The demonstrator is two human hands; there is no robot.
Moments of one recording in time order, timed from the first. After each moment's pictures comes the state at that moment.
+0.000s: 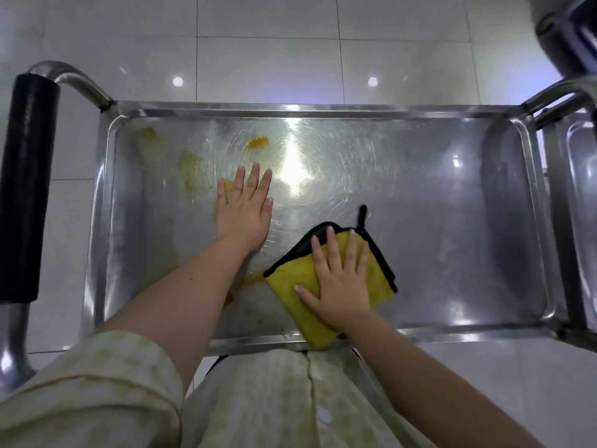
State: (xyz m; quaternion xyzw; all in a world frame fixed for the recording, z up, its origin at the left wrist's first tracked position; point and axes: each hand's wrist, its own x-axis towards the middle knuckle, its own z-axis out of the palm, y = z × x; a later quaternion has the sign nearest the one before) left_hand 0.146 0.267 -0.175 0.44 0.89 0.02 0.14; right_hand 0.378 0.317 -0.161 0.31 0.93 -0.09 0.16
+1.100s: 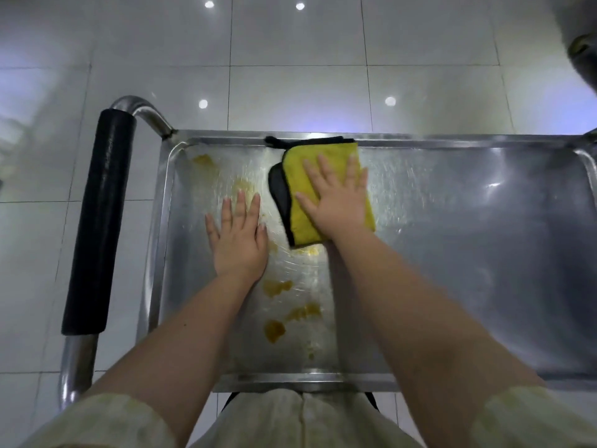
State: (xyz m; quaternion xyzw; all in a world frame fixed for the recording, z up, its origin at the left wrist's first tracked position) left_hand 0.072 0.204 -0.182 0.33 0.94 0.04 0.12; right_hand 0.154 0.397 -0.163 0.33 0.93 -0.10 0.13
